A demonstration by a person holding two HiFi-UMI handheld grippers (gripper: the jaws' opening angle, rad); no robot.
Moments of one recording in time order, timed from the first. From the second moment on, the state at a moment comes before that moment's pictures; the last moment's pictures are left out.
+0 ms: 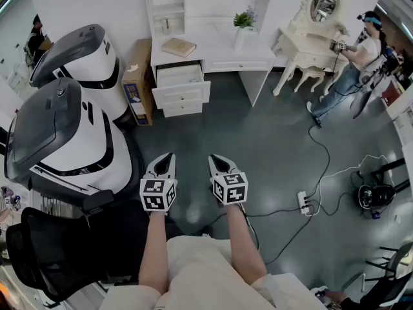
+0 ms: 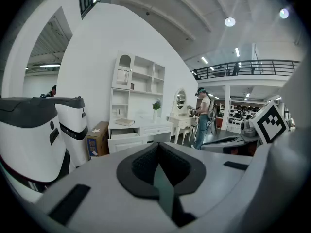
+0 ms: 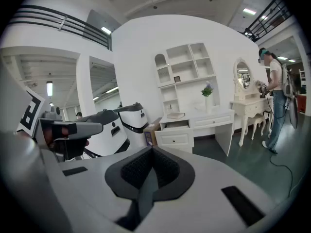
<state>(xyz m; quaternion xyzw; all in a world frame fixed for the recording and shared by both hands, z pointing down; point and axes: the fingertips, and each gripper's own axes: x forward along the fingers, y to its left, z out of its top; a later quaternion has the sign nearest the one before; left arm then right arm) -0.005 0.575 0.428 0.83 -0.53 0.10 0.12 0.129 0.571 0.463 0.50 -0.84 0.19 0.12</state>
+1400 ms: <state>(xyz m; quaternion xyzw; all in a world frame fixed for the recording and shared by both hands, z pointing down) -0.061 0.227 0.463 0.82 -0.53 0.11 0.17 0.125 0.255 0.499 0.49 -0.82 0.31 0.05</state>
